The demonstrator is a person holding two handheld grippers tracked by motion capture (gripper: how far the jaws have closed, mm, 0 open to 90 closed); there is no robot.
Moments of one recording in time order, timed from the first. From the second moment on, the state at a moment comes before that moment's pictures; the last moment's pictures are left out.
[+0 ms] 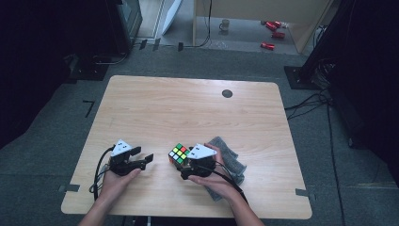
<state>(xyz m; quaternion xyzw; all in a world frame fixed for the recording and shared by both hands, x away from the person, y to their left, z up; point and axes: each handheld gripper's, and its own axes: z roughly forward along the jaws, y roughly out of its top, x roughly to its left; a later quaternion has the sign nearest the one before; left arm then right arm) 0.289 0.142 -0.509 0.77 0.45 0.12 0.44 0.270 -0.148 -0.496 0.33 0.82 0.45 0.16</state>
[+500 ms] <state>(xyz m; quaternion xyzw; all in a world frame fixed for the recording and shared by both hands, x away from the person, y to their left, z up) 0.281 0.128 -0.498 0.77 0.43 0.11 0.46 0.251 -0.224 -0.482 0.38 0.79 0.44 0.19</state>
